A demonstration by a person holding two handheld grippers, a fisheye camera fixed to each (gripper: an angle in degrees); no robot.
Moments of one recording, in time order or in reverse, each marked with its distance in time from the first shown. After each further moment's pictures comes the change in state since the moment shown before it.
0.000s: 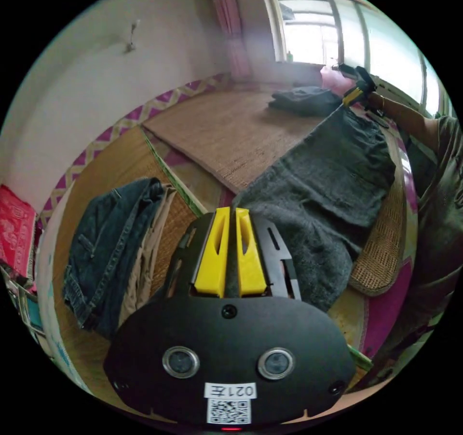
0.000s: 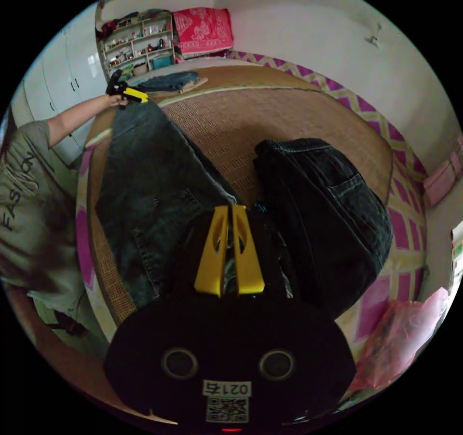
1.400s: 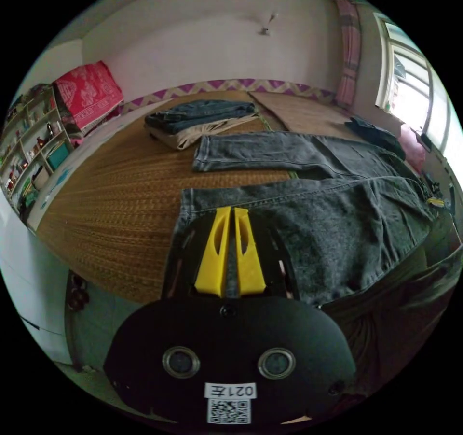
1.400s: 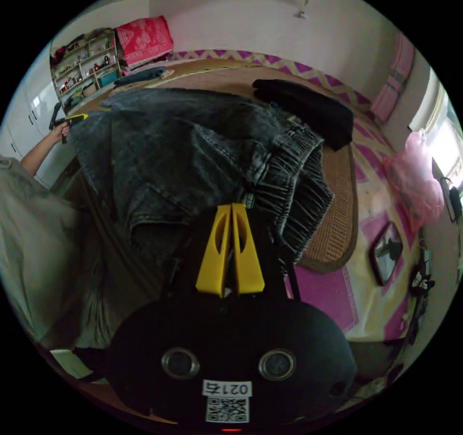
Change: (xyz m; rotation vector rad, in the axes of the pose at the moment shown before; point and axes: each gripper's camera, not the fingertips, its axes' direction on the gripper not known) left arm 0.069 0.220 -0.203 -0.063 -0.291 -0.613; right arm -0.232 0.208 -0.050 -0.021 0.211 0.336
